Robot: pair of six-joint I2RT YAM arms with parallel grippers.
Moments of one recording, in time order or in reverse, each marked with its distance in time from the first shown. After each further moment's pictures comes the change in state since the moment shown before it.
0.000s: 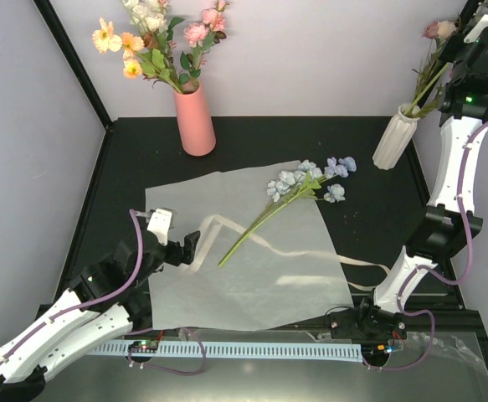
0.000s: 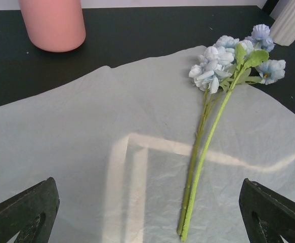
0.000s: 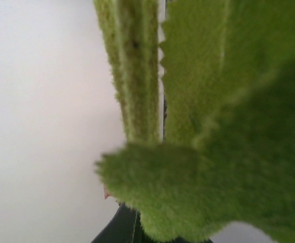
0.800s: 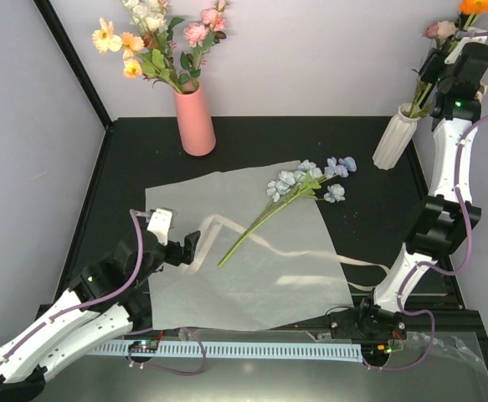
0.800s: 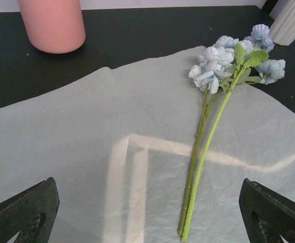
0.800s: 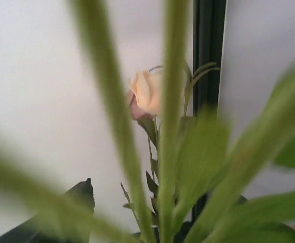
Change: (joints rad) left arm 0.000 0.000 0.000 0.004 0.000 0.006; right arm -0.005 0.037 -0.141 -0.039 -0.118 0.102
